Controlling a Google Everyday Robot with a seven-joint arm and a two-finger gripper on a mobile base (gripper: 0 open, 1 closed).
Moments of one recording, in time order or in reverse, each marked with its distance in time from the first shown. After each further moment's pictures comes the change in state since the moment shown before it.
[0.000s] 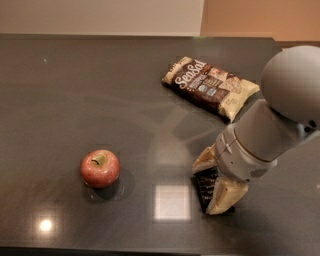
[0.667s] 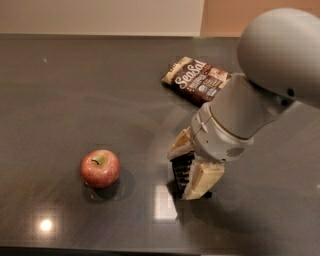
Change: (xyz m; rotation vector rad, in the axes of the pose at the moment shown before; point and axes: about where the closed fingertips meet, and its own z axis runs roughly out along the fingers) arm -0.059 -0.024 -0.016 -0.002 -0.062 -0.068
